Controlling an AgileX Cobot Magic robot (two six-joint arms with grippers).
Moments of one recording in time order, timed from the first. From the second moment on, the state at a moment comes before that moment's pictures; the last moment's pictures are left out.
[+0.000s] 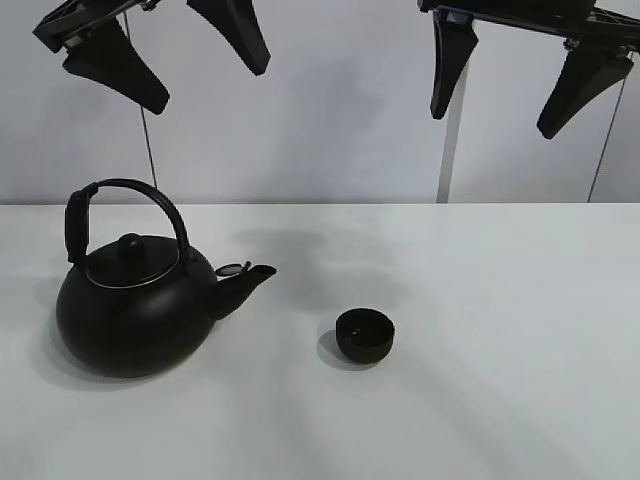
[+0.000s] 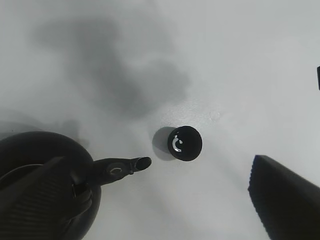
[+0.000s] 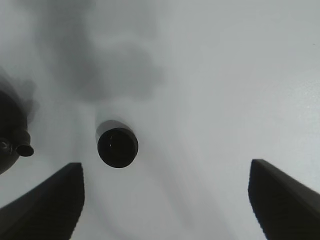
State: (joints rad) left arm -0.40 1.72 -1.49 -0.44 0.91 0.10; right arm 0.28 1.78 -1.64 0.07 1.20 0.26
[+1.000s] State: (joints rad) left arm -0.43 1.58 -1.28 -0.21 0.55 0.16; right arm 0.28 1.78 -1.64 0.09 0.80 0.26
